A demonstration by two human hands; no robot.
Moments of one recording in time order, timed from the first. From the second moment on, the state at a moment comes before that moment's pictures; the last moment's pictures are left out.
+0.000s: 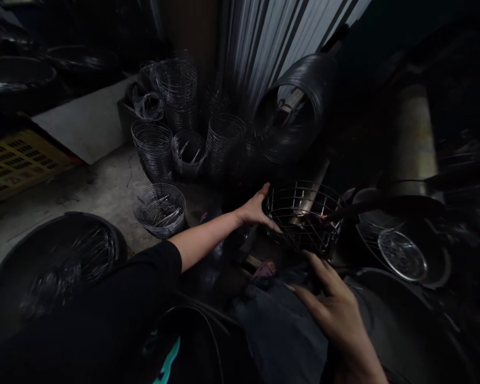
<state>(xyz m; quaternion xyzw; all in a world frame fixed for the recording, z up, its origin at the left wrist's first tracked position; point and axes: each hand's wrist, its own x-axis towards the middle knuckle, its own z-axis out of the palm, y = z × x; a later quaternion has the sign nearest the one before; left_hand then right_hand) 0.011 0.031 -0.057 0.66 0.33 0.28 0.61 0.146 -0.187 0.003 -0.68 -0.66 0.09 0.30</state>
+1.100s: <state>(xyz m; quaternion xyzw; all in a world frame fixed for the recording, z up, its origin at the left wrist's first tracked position) -0.020 -0.020 -0.002 0.78 0.28 0.32 0.45 0.145 -0.159 0.034 -0.58 -0.77 -0.11 0.26</state>
